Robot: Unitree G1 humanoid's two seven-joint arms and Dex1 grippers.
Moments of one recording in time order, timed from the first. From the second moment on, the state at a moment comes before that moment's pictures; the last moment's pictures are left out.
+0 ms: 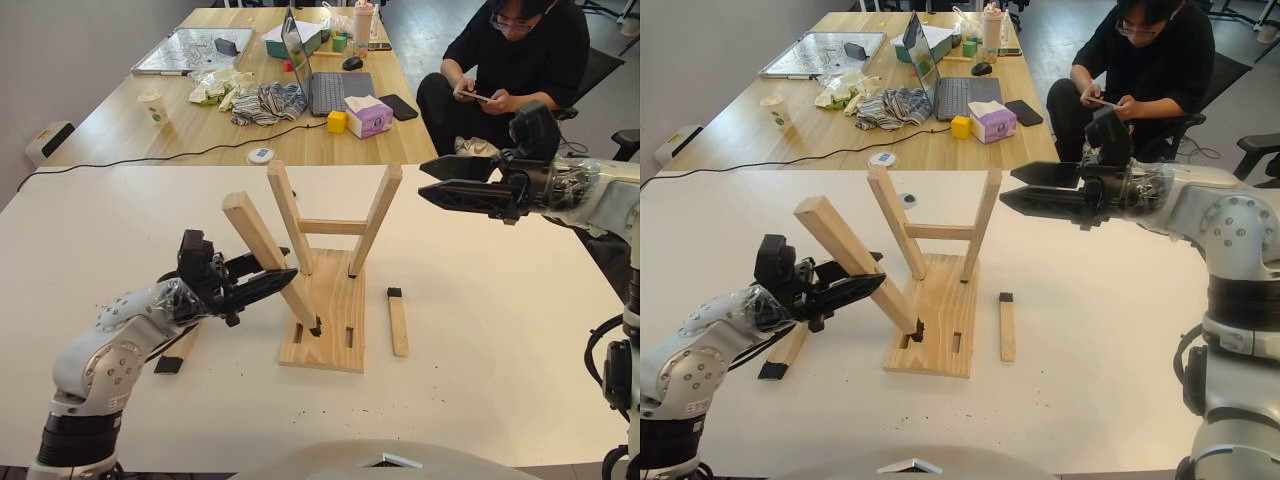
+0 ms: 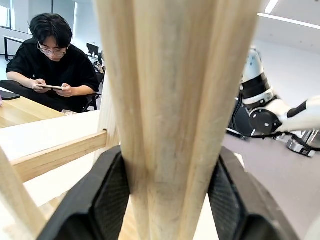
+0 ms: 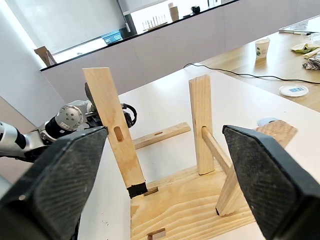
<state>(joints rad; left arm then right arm) 0.04 0.63 0.14 -0.33 -0.88 0.46 -1.03 -0.67 -0.80 -0.11 -0.05 0.93 1.05 1.03</state>
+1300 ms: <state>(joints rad) 0.00 0.69 0.04 -0.16 -0.64 0.21 -1.25 -0.66 -0.80 -0.08 0.00 0.83 1.01 1.15</state>
